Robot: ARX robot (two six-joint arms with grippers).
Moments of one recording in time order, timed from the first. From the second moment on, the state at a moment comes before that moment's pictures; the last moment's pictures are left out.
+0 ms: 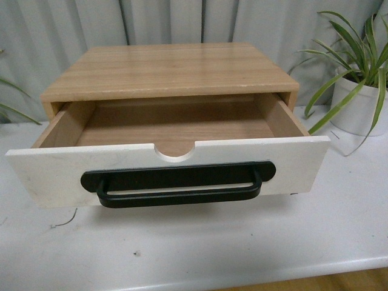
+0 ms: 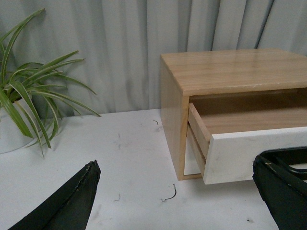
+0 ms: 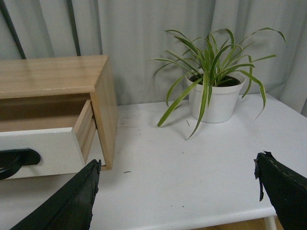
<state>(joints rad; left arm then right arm) 0.00 0.01 0.01 0.00 0.00 0.00 0.00 0.00 0.01 0.00 0.00 0.00</state>
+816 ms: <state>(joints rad) 0.00 0.01 0.01 0.00 0.00 0.00 0.00 0.00 0.01 0.00 0.00 0.00</state>
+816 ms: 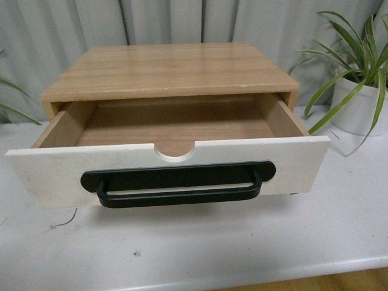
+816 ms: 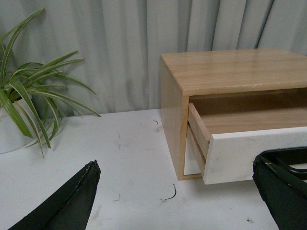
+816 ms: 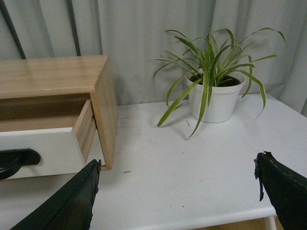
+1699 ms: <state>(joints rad) -0.06 0.06 0.02 -0.04 -0.03 -0.06 0.06 0.13 0.08 -0.15 0.06 0.16</state>
